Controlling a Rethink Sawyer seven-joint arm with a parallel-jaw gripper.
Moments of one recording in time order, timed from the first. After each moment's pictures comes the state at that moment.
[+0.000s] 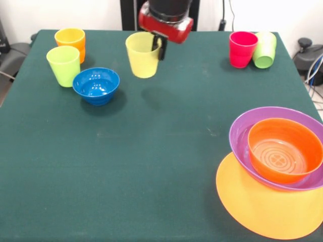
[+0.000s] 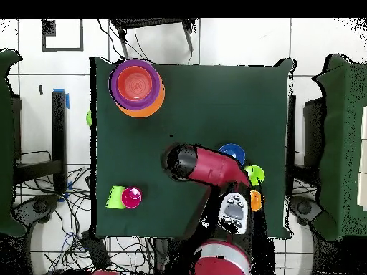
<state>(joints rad) -0.08 -0.56 -0.24 1.68 0.09 0.54 1.90</state>
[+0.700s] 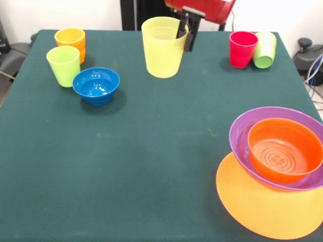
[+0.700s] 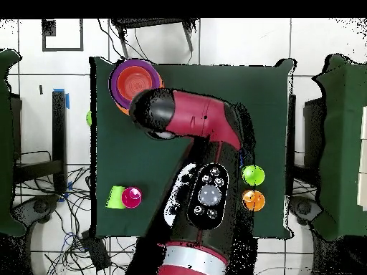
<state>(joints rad) 0.01 -0.57 -0.29 1.29 0.10 0.86 1.90</state>
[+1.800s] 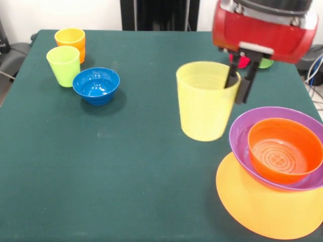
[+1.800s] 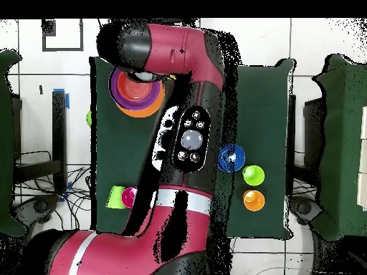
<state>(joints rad) 0.02 -0.32 -0.29 0.74 0.18 1.01 1.90</state>
